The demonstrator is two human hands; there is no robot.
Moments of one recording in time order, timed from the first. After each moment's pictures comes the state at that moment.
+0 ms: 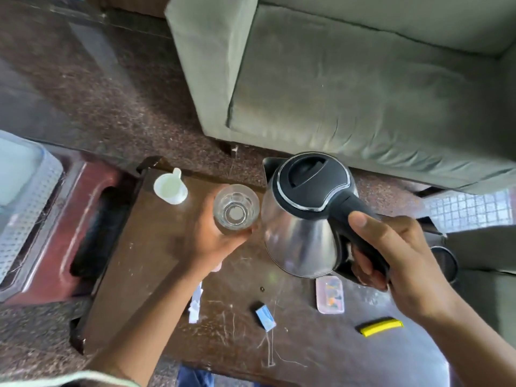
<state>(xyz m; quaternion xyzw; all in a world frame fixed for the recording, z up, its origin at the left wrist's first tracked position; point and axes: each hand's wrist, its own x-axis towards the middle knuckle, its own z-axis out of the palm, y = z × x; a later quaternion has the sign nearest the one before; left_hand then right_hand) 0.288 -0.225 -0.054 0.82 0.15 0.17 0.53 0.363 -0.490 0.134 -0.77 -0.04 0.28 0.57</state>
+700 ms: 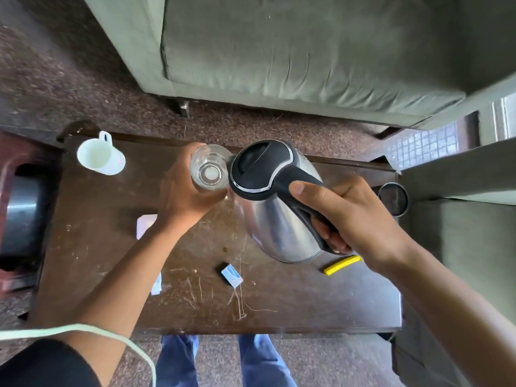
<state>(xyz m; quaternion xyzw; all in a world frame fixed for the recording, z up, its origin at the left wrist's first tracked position) 0.322 -0.273 -0.074 0.87 0.16 0.08 0.45 0.357 -0.525 0.117 -0.81 0.03 0.35 0.48</state>
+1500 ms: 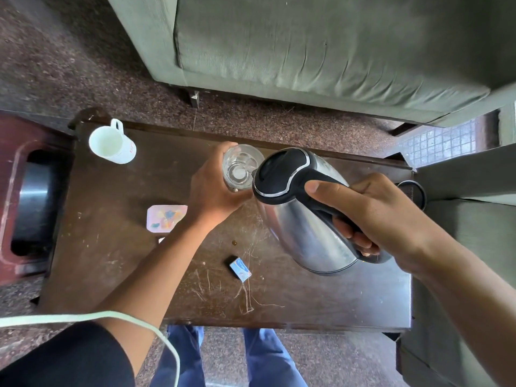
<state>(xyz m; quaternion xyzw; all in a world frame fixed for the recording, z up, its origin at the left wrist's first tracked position) 0.323 -0.297 -0.087 0.87 0.15 0.05 0.47 0.362 -0.523 0.126 -0.84 0.05 0.40 0.36</state>
